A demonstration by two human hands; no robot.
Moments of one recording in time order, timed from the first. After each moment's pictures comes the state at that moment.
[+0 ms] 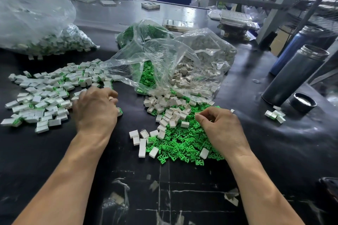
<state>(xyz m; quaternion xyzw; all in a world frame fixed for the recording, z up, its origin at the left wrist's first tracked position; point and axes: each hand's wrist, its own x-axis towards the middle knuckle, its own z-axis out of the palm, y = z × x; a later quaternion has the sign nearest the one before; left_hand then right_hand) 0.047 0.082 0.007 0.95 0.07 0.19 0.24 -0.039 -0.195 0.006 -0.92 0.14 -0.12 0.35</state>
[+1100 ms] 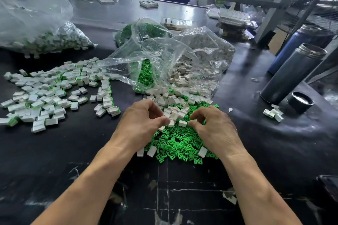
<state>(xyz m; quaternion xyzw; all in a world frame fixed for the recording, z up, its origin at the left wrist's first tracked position) 0.001 0.017 0.015 0.89 -0.07 -0.05 0.46 -0.037 -0.185 0.005 -0.96 0.11 -0.08 0.24</state>
